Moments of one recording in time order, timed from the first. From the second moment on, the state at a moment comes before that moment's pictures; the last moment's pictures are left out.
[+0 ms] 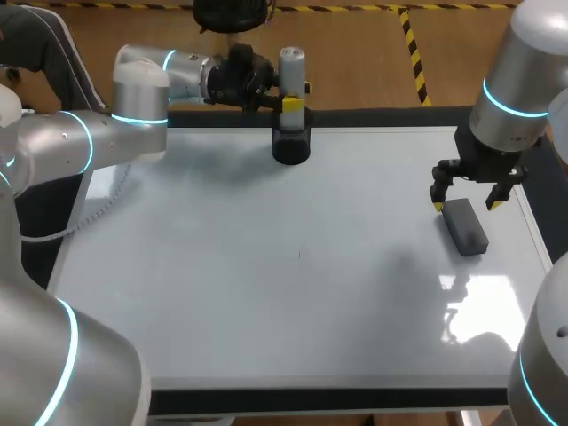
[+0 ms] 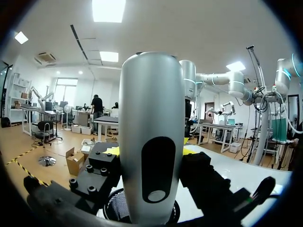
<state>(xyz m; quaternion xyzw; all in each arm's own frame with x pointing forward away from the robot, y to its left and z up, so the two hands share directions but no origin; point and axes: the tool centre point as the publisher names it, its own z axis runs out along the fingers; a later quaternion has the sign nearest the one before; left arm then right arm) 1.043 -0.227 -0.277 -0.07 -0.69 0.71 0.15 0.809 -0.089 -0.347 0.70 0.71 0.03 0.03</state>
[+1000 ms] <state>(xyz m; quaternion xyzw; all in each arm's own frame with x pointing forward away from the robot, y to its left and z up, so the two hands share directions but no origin) 1.043 -0.223 -0.299 -0.08 -0.70 0.70 0.14 0.809 -0.089 -0.347 0.70 0.71 0.03 0.03</state>
